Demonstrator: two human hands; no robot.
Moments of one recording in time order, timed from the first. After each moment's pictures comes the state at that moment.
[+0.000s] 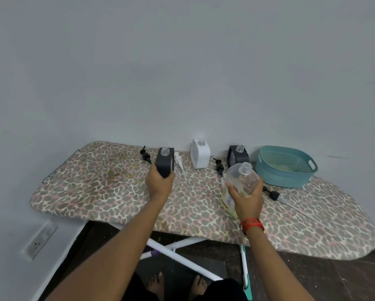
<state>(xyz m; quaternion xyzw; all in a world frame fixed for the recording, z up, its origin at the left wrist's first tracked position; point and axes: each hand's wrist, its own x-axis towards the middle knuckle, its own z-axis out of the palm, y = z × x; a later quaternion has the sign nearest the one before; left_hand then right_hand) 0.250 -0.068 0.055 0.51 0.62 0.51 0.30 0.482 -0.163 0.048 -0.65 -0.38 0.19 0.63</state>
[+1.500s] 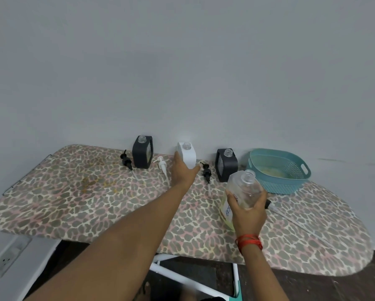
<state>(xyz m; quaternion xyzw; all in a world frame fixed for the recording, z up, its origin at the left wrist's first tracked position) 0.383 0.027 0.031 0.58 0.62 0.42 0.33 0.512 -0.158 0.042 -0.68 -0.33 0.12 0.64</state>
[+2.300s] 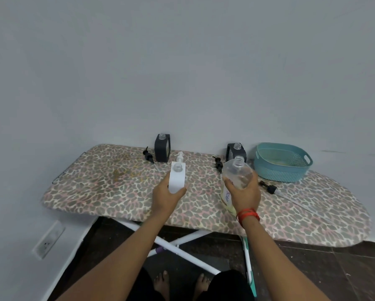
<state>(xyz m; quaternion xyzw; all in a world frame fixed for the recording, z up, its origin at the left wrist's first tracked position) 0.243 -0.124 0.028 0.63 0.54 0.48 0.30 0.475 -0.173 0.057 -0.69 -0.39 0.13 0.59</state>
